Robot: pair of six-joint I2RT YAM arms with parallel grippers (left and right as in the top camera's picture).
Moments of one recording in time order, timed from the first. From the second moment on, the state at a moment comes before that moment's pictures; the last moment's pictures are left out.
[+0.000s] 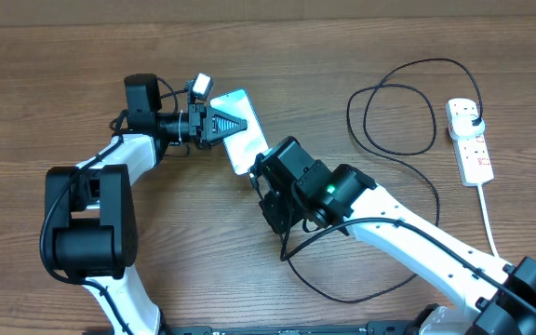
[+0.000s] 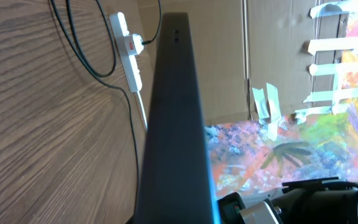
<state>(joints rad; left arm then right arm) 0.01 1.99 1.12 0.17 1.54 -0.69 0.79 1.56 1.18 -0.78 -0.20 0.23</state>
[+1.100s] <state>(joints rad) -0.14 1.99 1.12 0.08 1.54 -0.68 0.80 1.33 1.02 -0.82 -0.24 0.48</state>
